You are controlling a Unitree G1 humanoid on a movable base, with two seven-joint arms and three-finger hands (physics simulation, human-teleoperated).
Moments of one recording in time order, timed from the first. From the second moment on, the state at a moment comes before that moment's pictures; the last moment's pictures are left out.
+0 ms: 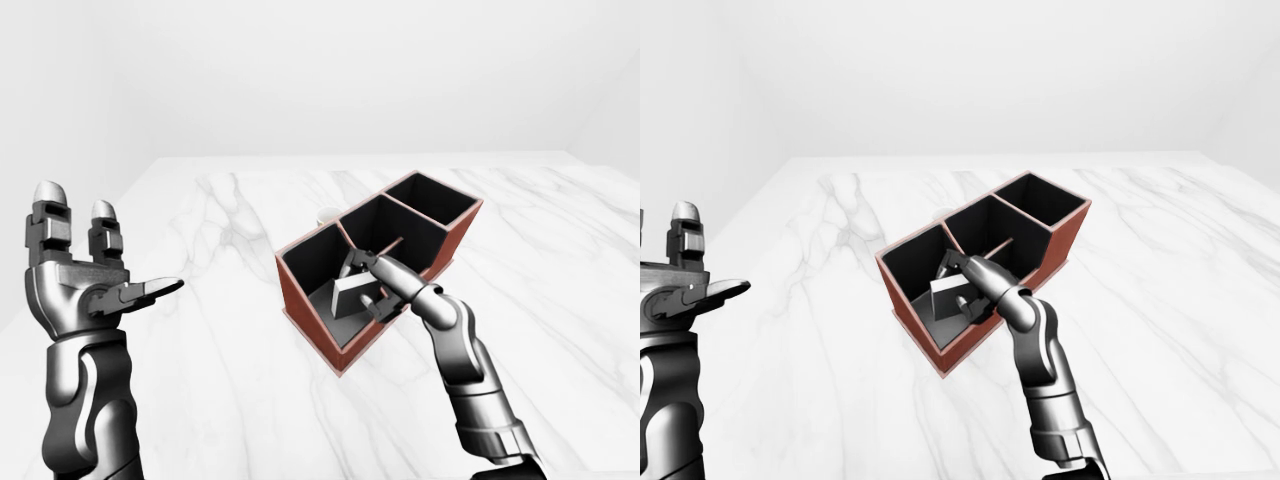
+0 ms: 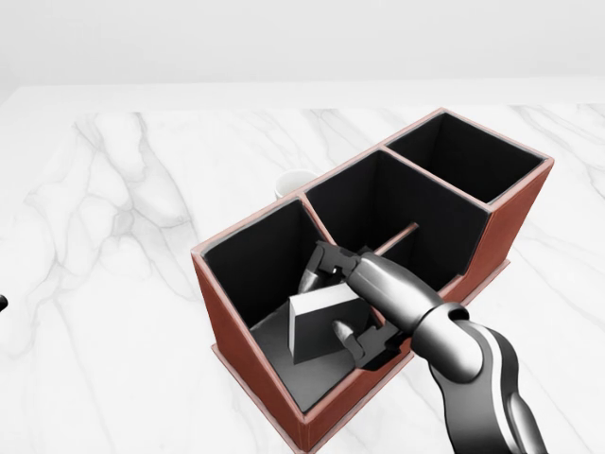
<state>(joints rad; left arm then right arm) -0.07 0.23 0.47 -0.37 -0.59 0.09 -0.03 -0.30 -0.11 0.04 -0.02 -0.67 0.09 0.64</state>
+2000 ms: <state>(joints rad) -0.08 0.23 0.48 -0.38 -0.60 0.09 -0.03 -0.31 -0.07 0.07 -0.05 -0.65 0.09 0.62</state>
